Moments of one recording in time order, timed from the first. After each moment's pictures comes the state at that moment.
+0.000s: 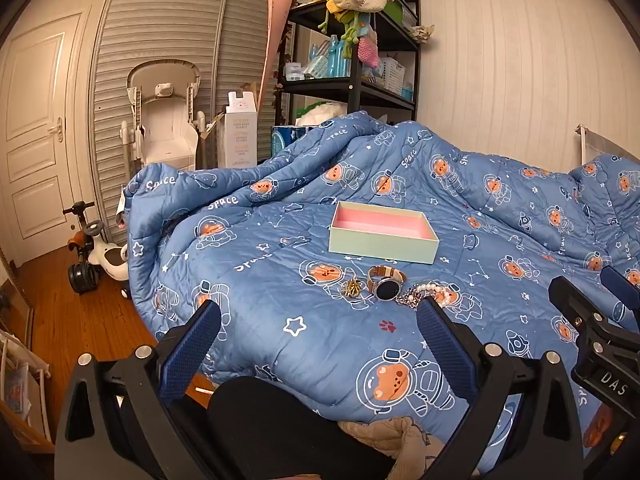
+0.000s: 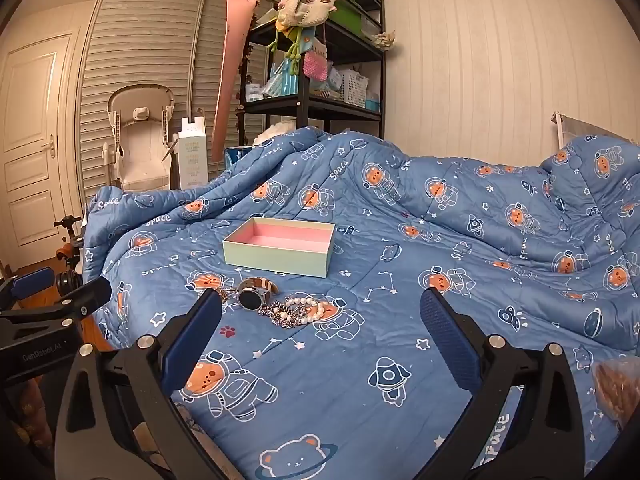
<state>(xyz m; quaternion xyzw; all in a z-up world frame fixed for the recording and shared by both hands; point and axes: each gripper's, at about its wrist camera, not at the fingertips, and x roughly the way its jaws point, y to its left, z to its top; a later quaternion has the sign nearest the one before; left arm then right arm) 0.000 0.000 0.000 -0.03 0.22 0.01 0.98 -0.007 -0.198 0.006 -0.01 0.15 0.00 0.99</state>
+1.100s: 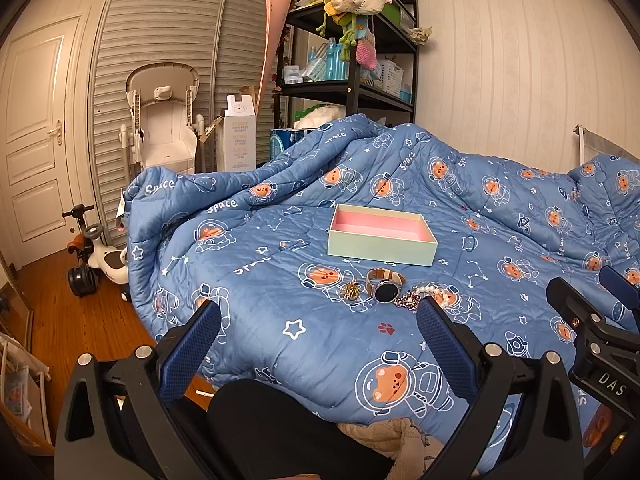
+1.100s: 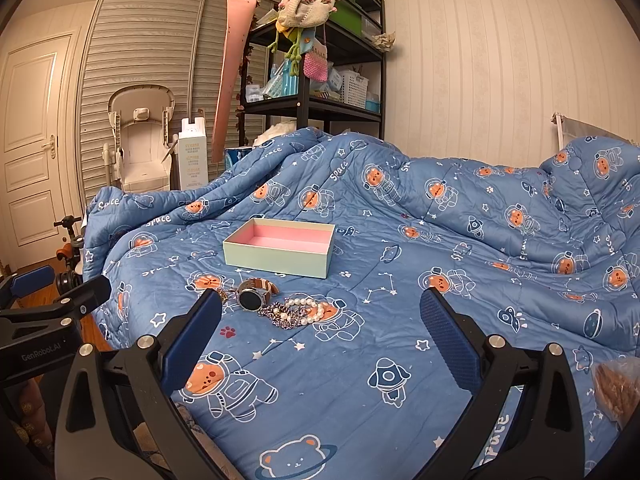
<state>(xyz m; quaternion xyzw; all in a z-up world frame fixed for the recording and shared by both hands) 0.002 -0.003 0.005 -0.03 0.22 0.01 0.98 -0.008 -0.198 0.006 -0.01 0.15 0.00 0.99</state>
